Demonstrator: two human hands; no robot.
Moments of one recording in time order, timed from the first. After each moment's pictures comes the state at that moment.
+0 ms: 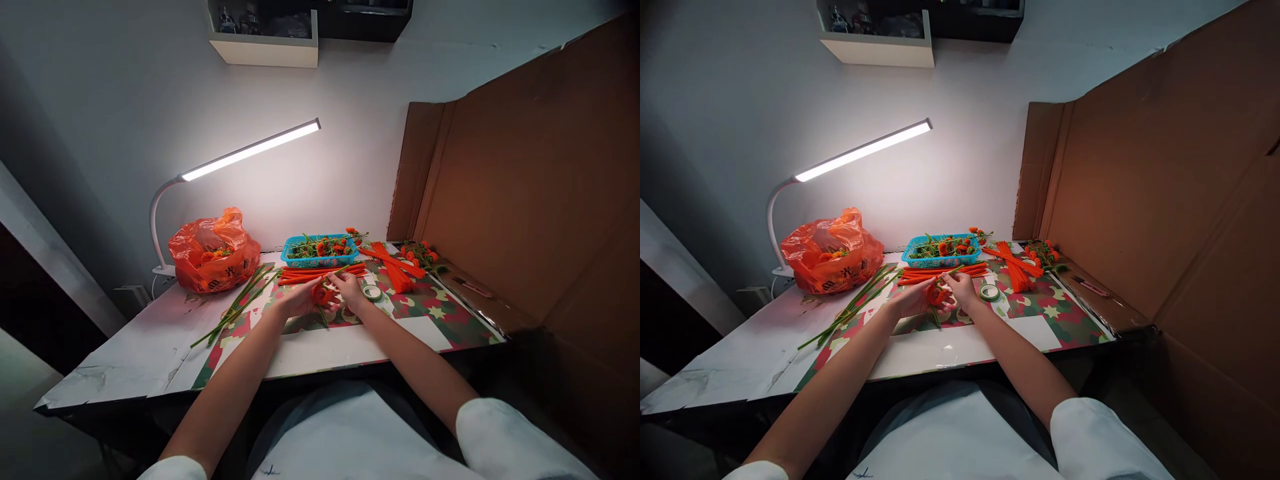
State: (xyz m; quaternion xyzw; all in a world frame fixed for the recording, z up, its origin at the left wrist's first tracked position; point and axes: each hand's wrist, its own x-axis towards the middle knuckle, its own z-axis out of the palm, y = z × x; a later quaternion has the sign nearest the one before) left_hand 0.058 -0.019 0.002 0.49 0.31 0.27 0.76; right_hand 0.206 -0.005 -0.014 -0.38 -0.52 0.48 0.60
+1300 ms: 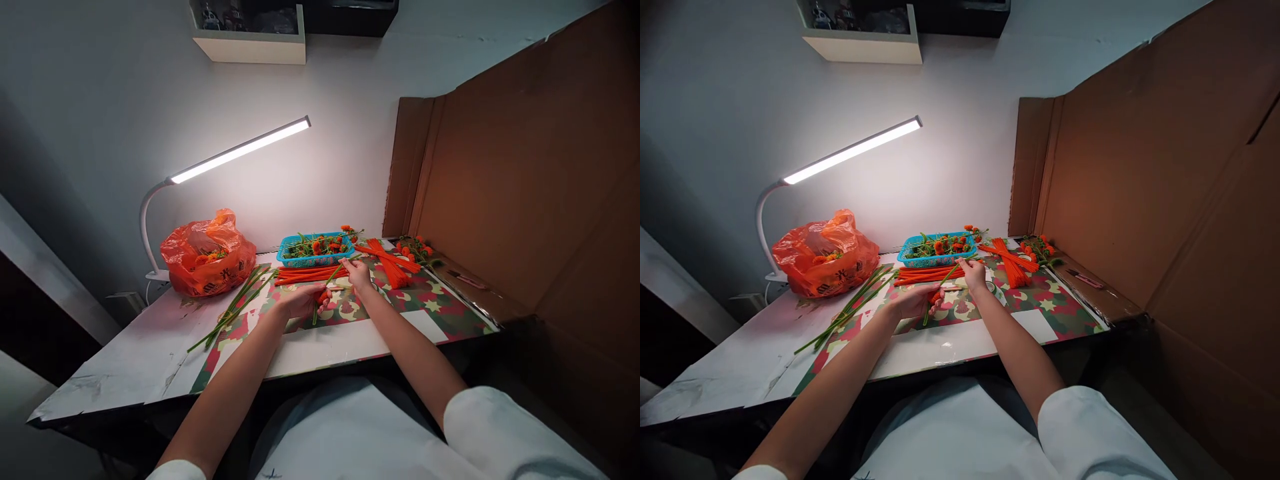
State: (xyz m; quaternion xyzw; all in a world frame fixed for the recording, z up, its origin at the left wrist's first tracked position) left_hand 0.063 -0.021 0.001 0.46 0.31 0.24 0.79; right_hand 0.240 0.031 -0.017 -0.44 -0.46 0.42 0.65
